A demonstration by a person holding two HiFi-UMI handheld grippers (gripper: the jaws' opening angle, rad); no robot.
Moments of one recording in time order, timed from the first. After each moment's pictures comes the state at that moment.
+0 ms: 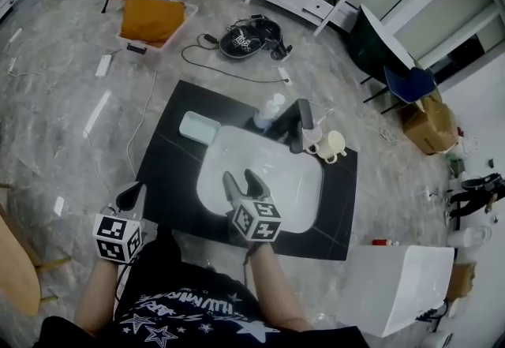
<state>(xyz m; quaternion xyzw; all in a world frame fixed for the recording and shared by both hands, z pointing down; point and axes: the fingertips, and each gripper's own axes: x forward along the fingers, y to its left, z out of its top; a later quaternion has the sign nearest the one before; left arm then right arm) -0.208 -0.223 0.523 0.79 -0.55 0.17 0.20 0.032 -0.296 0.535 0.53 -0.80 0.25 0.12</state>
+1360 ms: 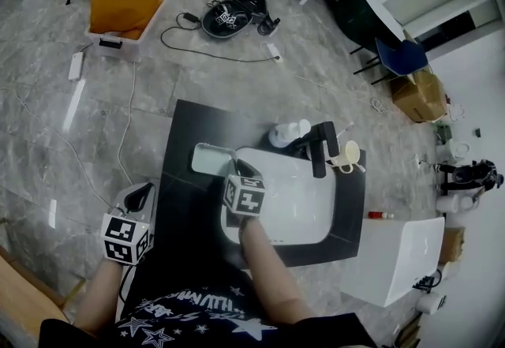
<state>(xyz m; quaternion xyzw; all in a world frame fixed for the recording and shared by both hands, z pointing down) -0.246 -0.367 0.575 0.84 -0.44 0.20 0.24 -0.014 -0.435 0.624 0.61 -0.68 0.31 0.27</state>
